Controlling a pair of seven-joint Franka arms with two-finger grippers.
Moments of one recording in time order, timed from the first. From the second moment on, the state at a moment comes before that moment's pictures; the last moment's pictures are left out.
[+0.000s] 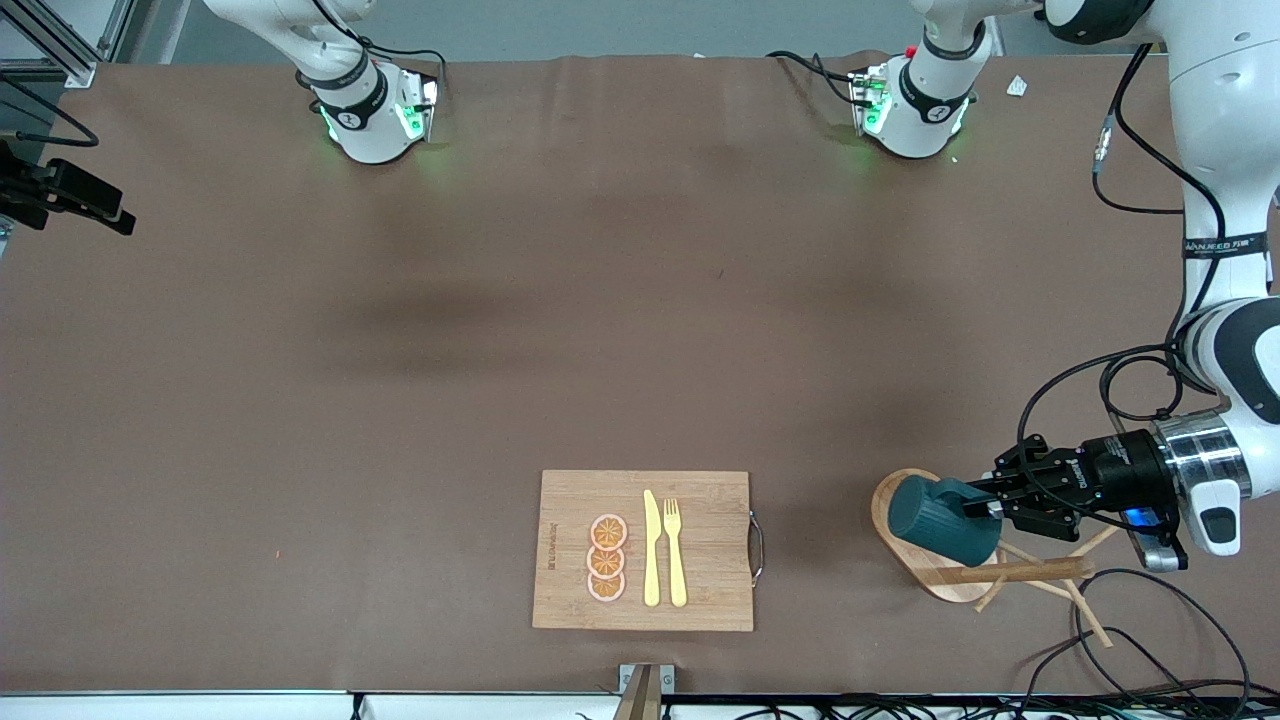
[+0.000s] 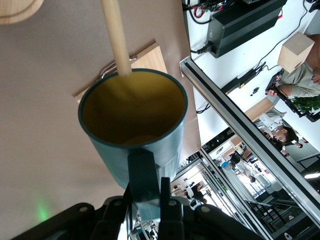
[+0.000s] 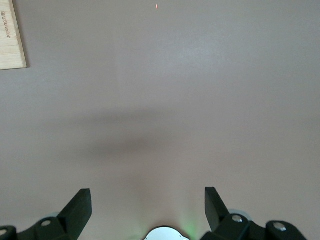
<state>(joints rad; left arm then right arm) 0.10 0.67 -0.04 -1.25 -1.07 1.80 -0.61 -0.01 -0.06 -0.06 -1.56 0.01 1.42 0.01</state>
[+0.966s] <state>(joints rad) 0.16 0.70 -0.04 -1.25 -1.14 1.84 -0.60 -0.01 -0.06 -0.06 -1.56 0.01 1.42 0.01</state>
